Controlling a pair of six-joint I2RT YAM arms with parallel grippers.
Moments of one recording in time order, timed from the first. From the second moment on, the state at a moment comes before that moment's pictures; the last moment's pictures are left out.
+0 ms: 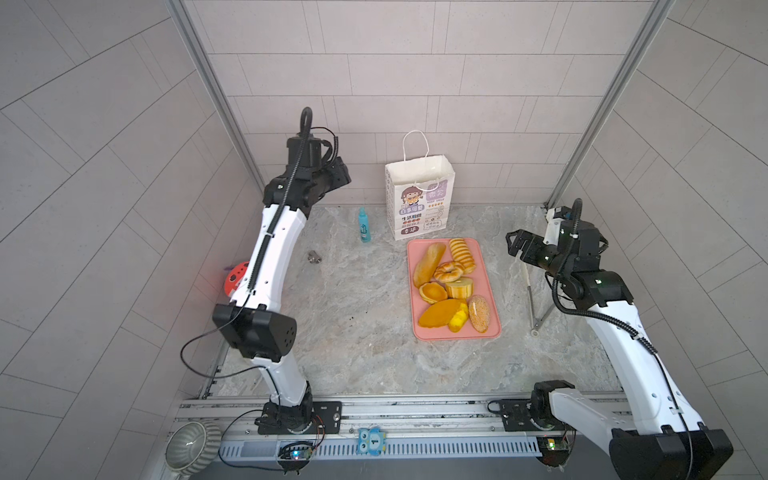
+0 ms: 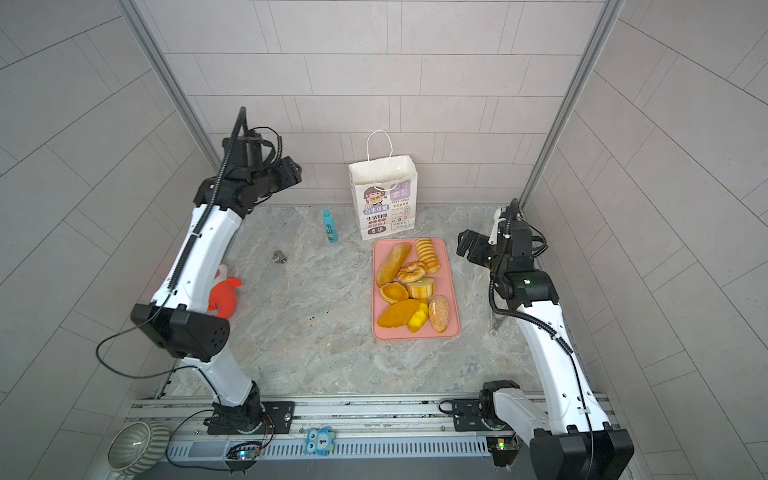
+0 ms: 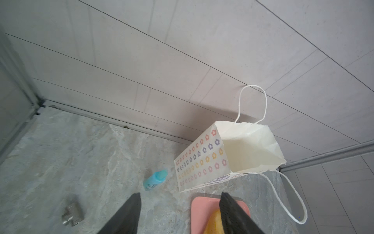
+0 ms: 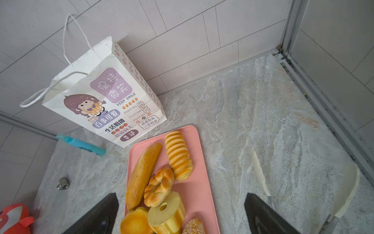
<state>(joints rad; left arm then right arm) -0.18 1.82 2.15 -0.81 0.04 -0.48 0.02 1.03 1.12 -0.60 -0.07 0.42</state>
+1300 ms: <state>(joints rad) -0.36 2.37 2.63 -0.73 -0.13 -0.57 0.02 1.06 1.11 -0.56 -0.18 0.47</state>
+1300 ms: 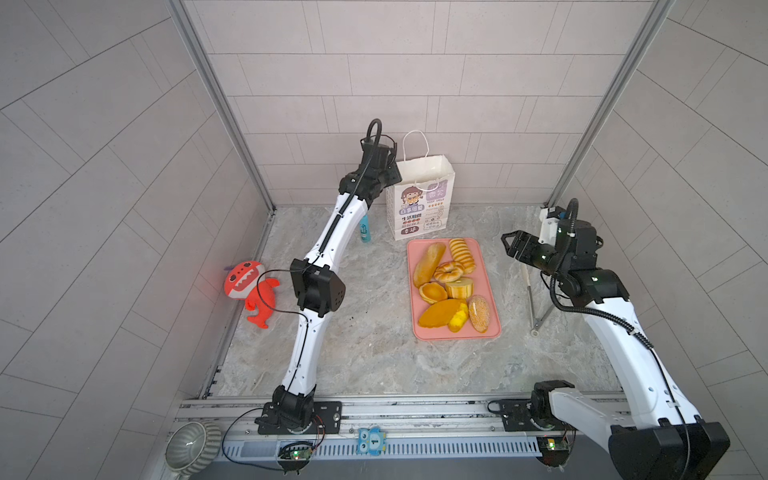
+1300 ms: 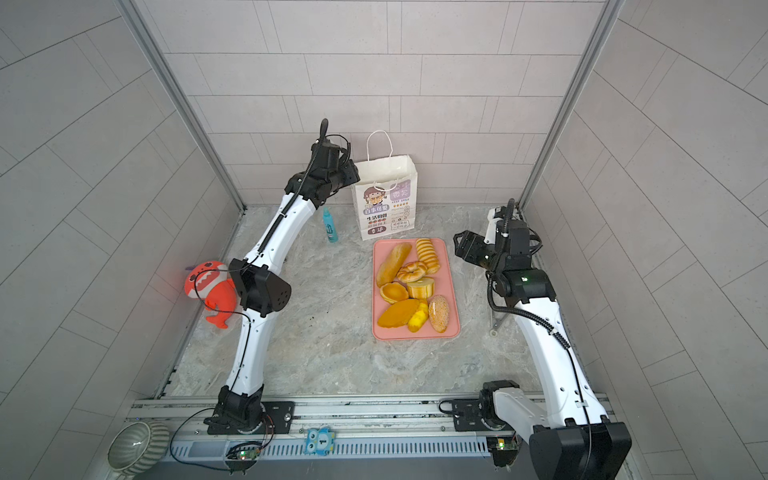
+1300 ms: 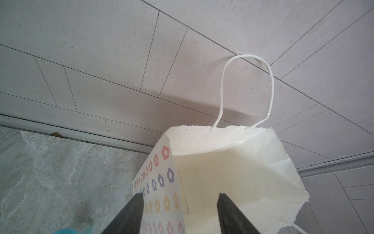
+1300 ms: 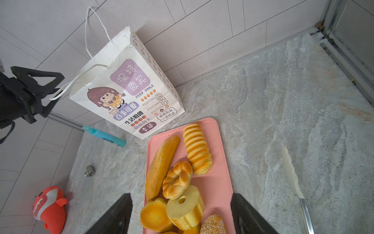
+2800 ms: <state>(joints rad) -0.35 2.28 2.40 -0.53 -0.02 -0.68 0.02 1.08 1.04 -0.51 -0.22 0.50</state>
